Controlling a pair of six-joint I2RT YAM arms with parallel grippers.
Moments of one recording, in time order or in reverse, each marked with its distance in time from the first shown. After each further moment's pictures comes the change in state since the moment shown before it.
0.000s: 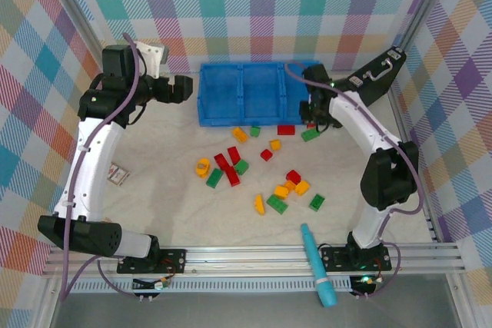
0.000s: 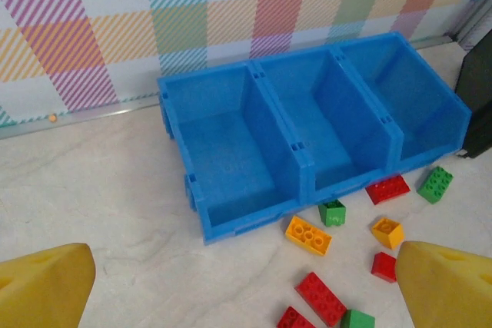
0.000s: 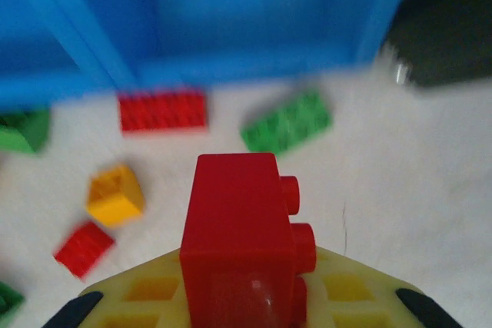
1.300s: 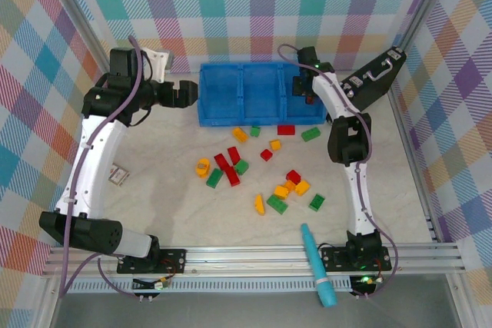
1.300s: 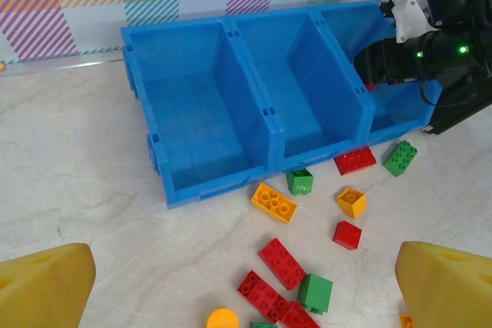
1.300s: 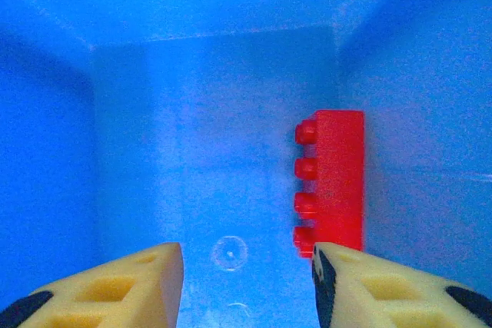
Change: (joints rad) left arm -0.024 0.013 0.006 -0.086 0.039 -0.076; right arm -0.105 0.720 0.734 0.106 0.010 -0.109
